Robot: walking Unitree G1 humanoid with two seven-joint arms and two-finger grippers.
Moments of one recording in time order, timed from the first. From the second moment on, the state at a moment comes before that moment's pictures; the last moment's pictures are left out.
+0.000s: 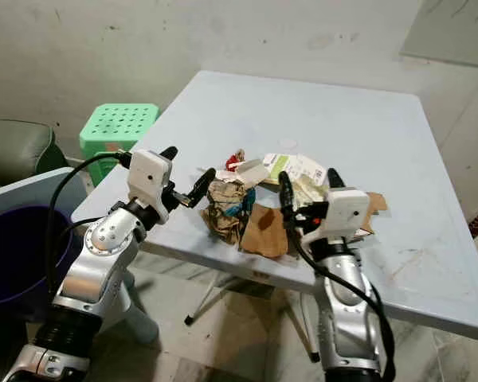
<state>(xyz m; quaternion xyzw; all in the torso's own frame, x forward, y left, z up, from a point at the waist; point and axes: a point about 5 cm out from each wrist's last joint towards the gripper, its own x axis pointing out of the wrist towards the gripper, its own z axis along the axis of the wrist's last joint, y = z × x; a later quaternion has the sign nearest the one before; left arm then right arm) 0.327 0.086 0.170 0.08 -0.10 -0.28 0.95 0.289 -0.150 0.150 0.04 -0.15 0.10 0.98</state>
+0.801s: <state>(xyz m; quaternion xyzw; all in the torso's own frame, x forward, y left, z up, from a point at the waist) 0.354 0.070 0.155 0.11 -0.06 -0.34 0.93 0.243 -0.143 0.132 0.05 -0.08 0.19 0.98</state>
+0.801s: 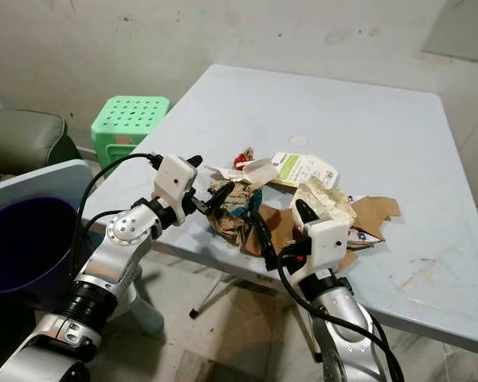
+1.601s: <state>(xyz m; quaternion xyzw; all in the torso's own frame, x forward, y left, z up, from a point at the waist) 0.363 0.035 0.182 0.08 -0.11 -0.42 0.90 0.216 -0.123 0.127 0.06 -0.05 0.24 0.97</state>
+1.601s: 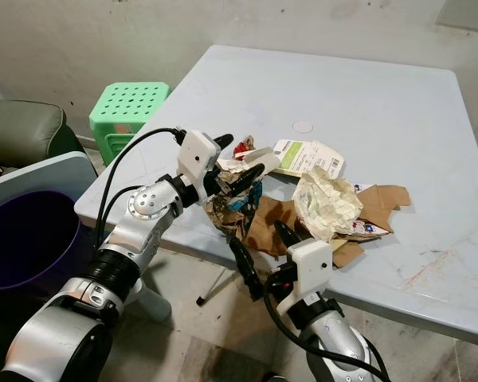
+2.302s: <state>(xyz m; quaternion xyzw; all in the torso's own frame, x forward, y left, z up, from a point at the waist) 0.358 0.026 0.172 0.11 -0.08 -0.47 0.87 0.205 -0.122 0.122 0.06 -0.04 0.22 0.97</state>
